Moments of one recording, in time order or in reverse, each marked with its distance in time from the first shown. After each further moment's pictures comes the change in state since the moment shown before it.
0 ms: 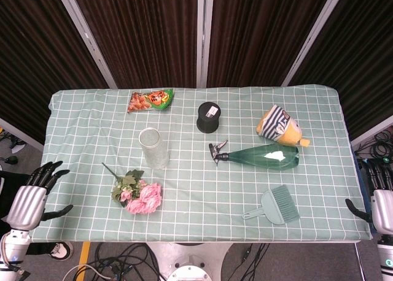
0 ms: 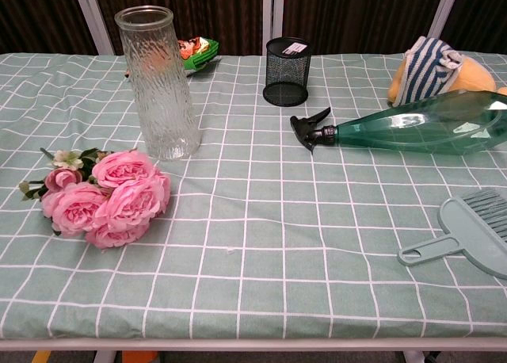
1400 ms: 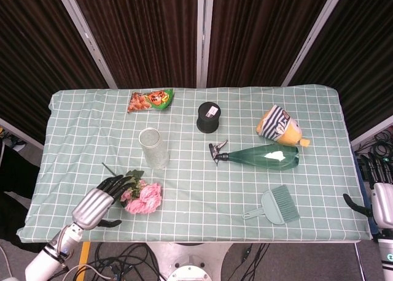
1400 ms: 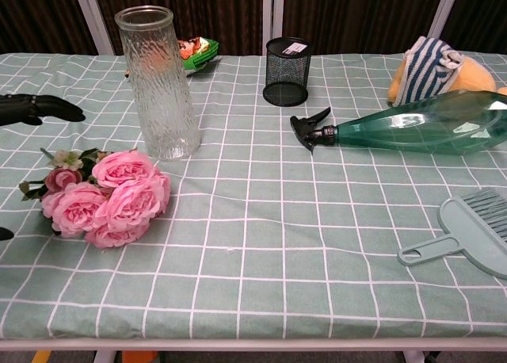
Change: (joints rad) left arm -0.219 -0.085 0.048 -0.122 0.102 -0.329 0.171; right arm 0.022 0.086 0.031 -0.131 0.039 -0.057 -0.017
